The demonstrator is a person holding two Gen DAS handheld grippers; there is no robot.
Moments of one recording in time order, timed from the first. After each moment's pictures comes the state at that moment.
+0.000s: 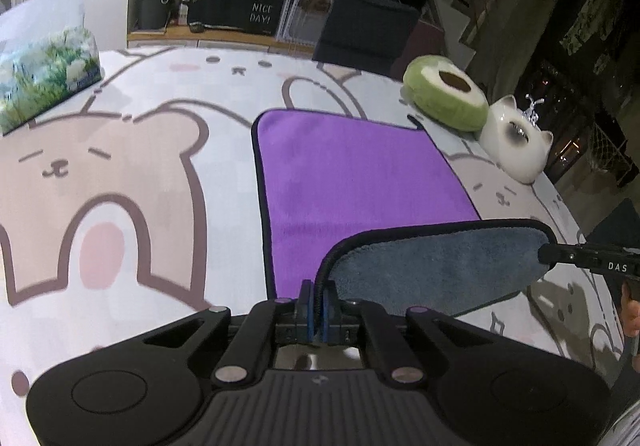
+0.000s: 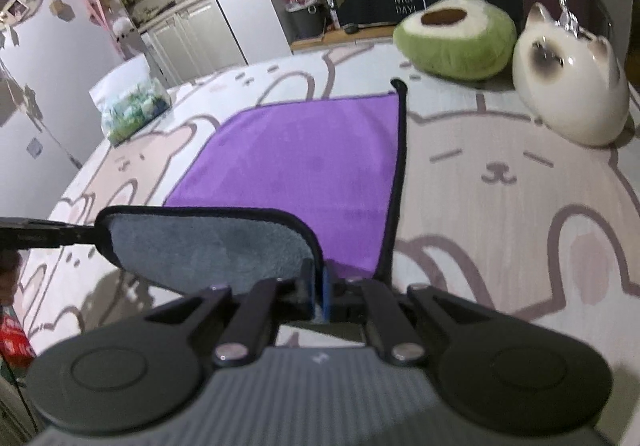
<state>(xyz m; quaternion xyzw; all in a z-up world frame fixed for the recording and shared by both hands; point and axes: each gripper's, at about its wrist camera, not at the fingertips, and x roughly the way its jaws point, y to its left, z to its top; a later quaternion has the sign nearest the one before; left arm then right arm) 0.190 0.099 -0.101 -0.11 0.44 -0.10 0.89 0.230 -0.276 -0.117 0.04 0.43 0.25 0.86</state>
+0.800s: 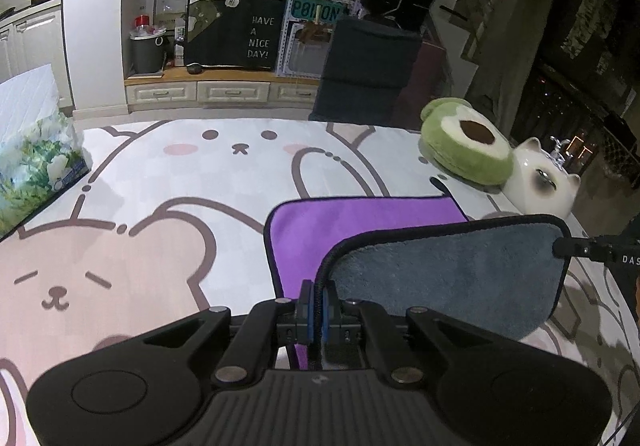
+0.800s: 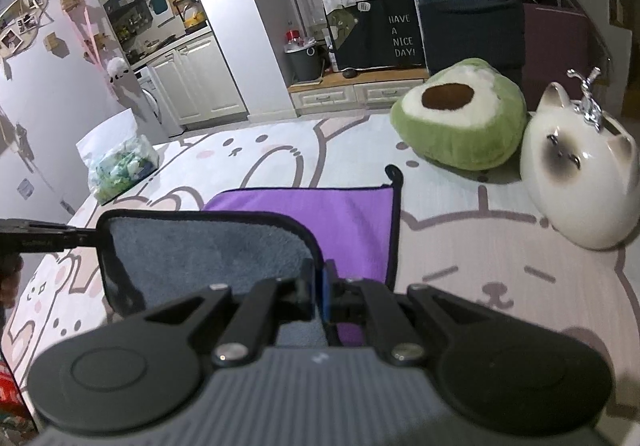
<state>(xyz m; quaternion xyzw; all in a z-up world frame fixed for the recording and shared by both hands) 0.289 0.109 -0.075 -0.07 0.40 -0.09 0.91 0.318 -0.263 -0.093 0.04 0.39 0.25 0.89</state>
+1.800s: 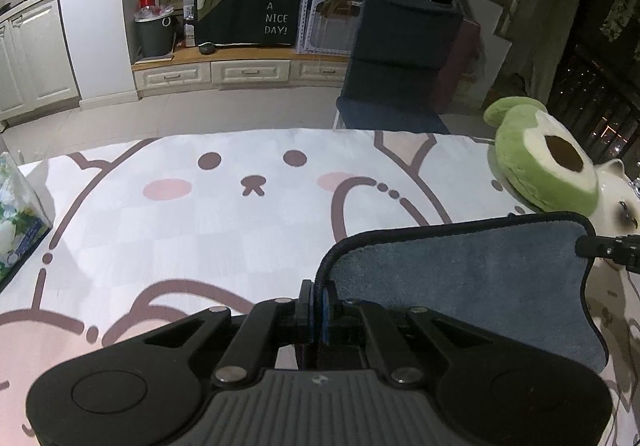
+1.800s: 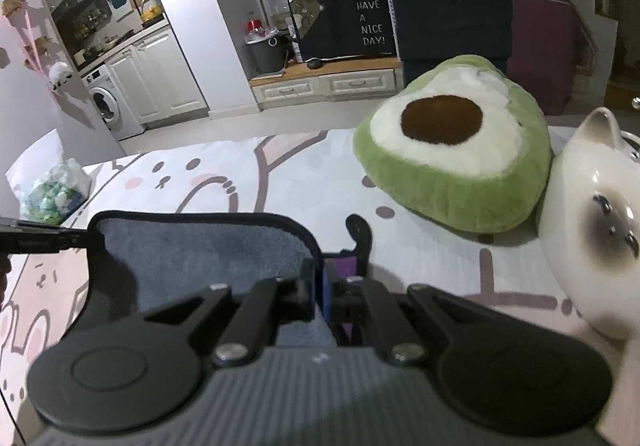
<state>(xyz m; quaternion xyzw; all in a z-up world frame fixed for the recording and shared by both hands) 0.437 0.112 -0.112 -0.04 0.45 -0.06 0.89 0.446 -0.229 -0.120 0.03 0.41 0.20 0.89</state>
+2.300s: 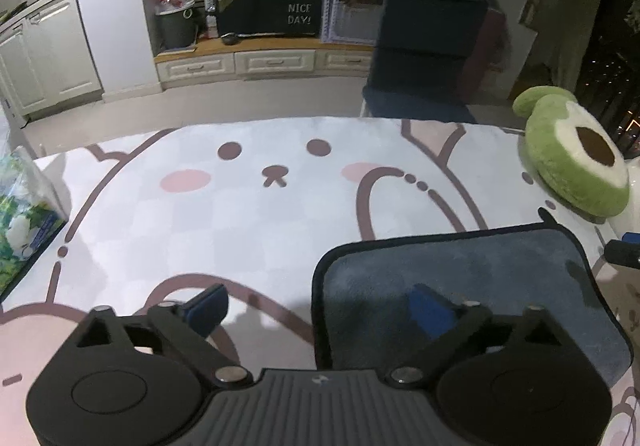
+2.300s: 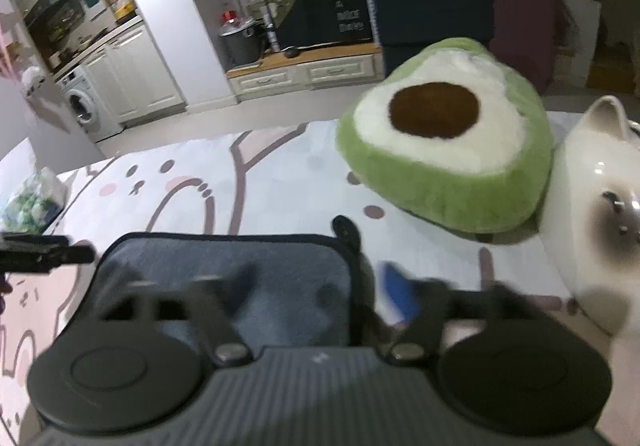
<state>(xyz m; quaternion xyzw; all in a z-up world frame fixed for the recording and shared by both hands) 0.442 0.108 -0.120 -0.03 0.47 -0.02 0.88 0.460 -0.223 -0.126 0.04 0.43 0.15 0.89</state>
